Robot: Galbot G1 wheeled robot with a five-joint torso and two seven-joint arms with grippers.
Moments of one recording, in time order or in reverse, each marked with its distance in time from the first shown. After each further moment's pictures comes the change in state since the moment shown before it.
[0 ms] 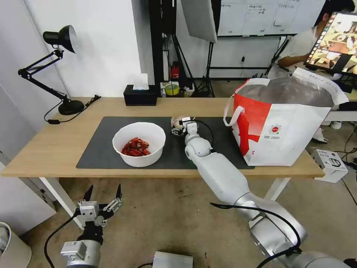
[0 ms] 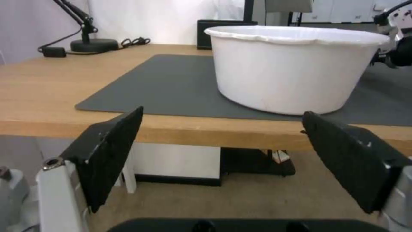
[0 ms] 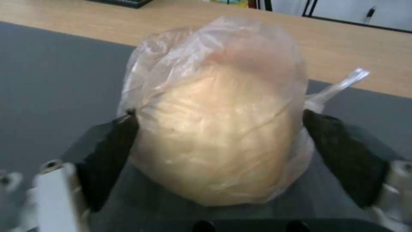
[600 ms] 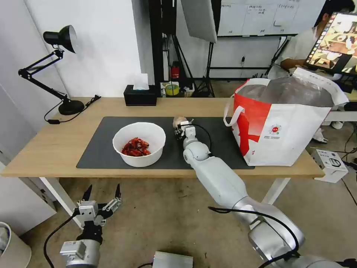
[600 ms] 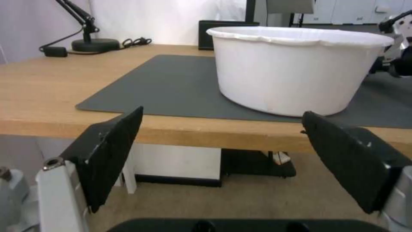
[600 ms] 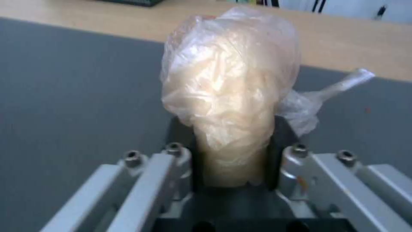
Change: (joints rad) left arm -0.010 -0.003 -0.001 0.006 -0.004 0.000 -0.001; right arm -0.043 -0.007 0.002 0.039 0.008 0.027 -0.013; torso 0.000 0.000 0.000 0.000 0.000
